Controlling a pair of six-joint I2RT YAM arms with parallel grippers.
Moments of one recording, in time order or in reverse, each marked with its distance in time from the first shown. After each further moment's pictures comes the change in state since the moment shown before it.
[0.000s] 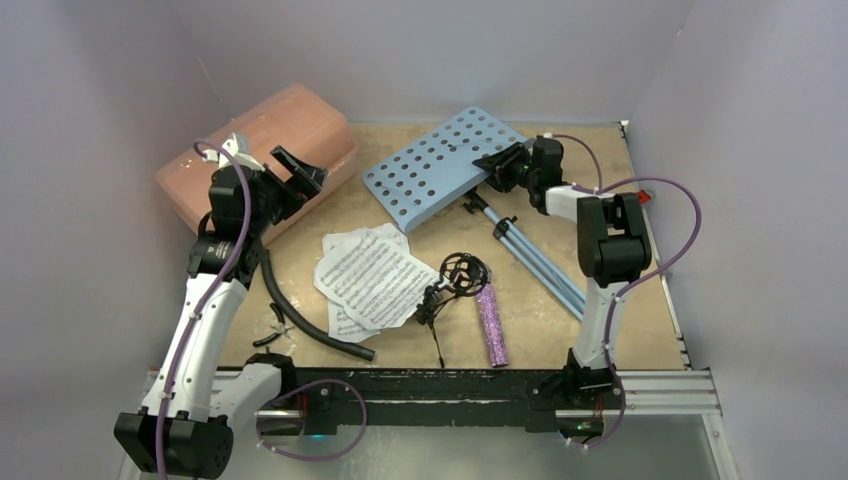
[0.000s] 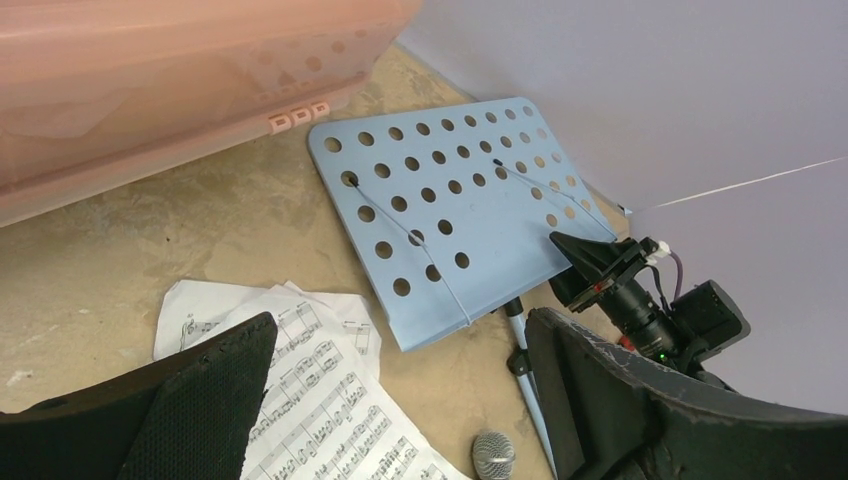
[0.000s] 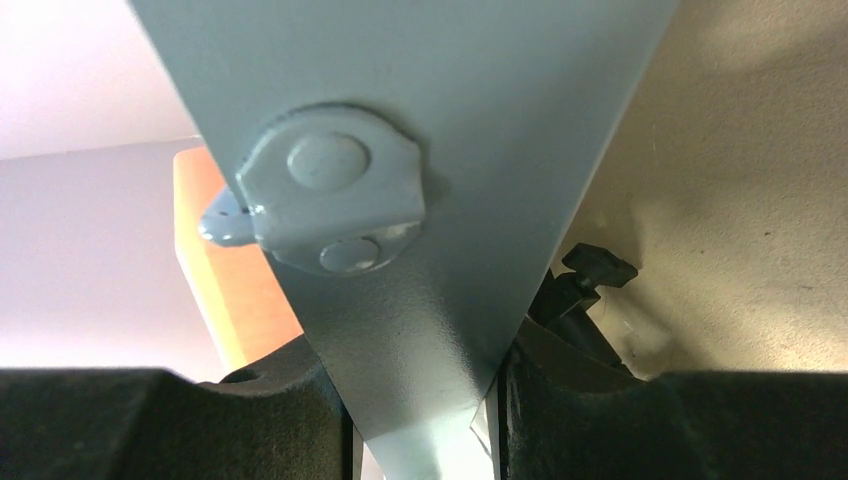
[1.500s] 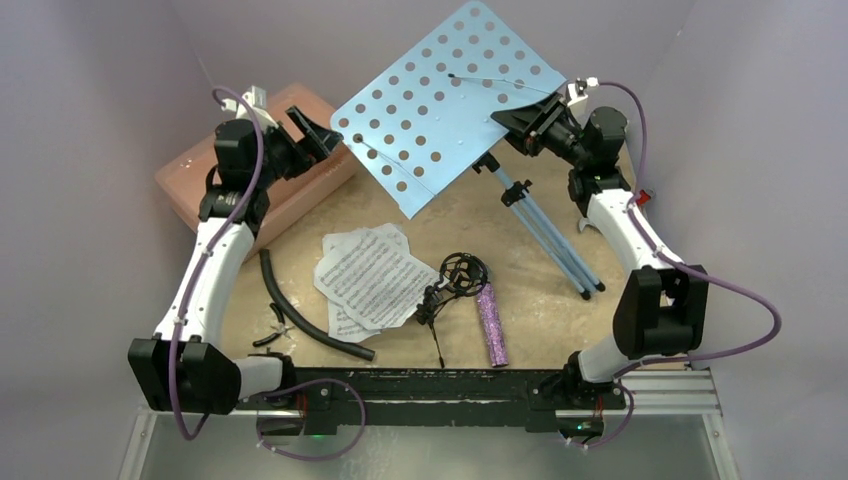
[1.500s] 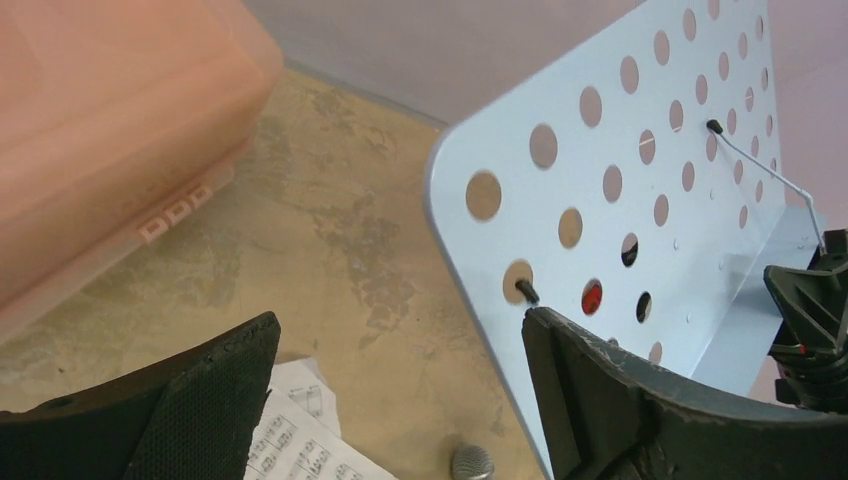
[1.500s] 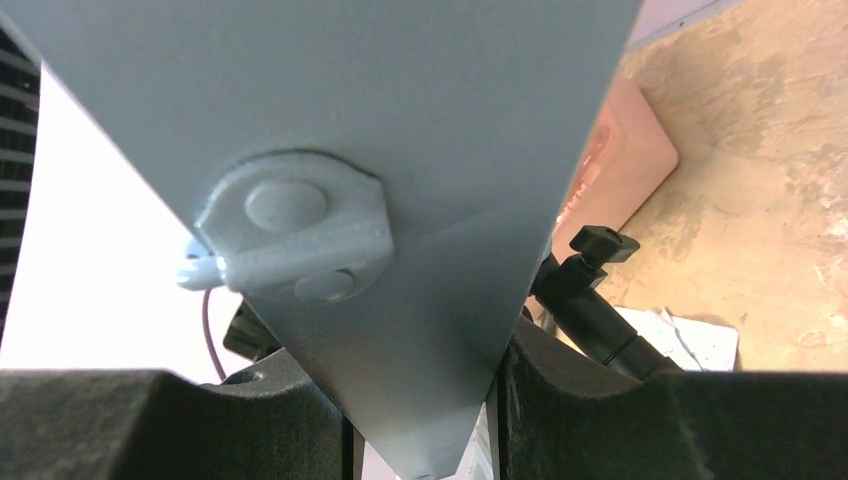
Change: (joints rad) left arm 0.032 0.280 0.144 0.204 0.241 0.056; right arm -0.052 -0.526 -0.030 -0.005 -0.238 0.110
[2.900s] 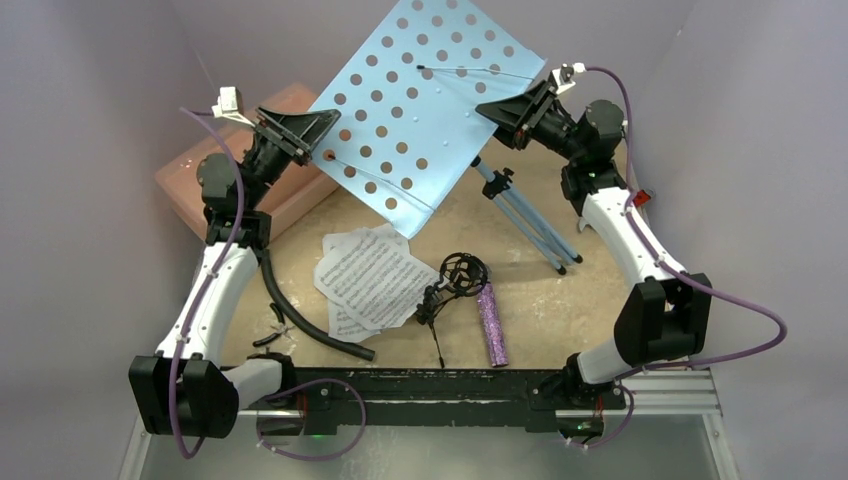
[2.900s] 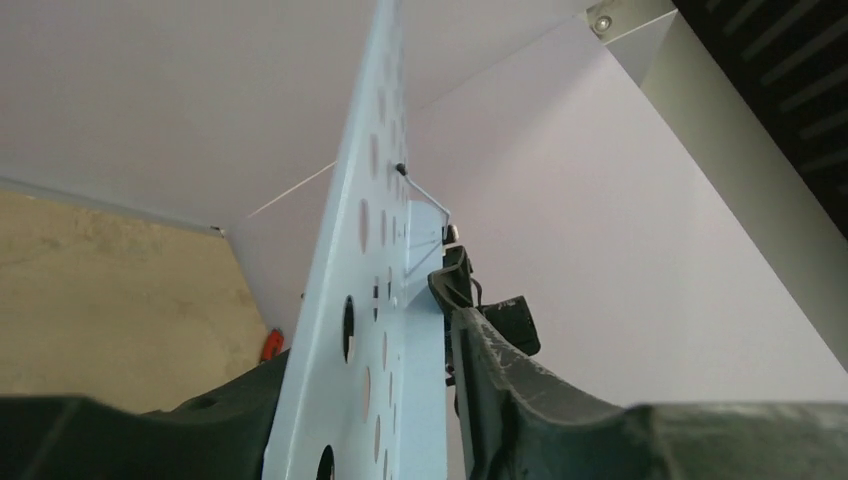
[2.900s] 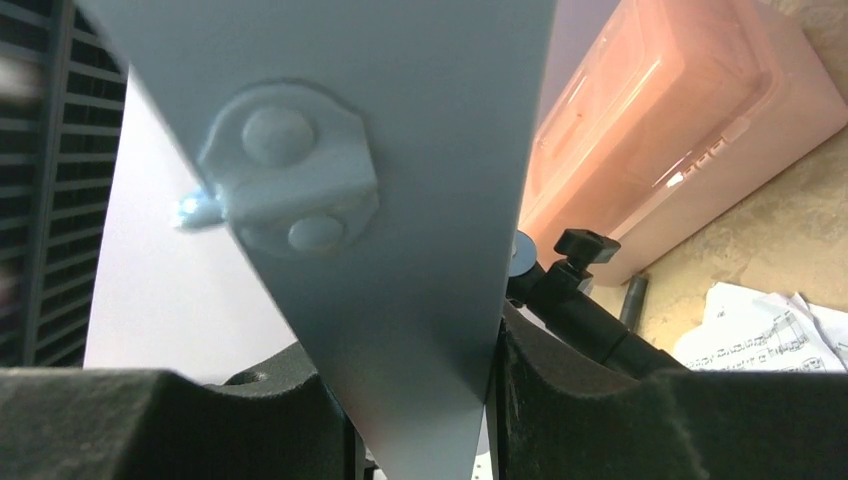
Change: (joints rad) left arm 0.016 -0.091 -0.175 0.718 0.261 -0.617; right arm 0.079 -0.042 0.065 0.056 -0.076 0.133
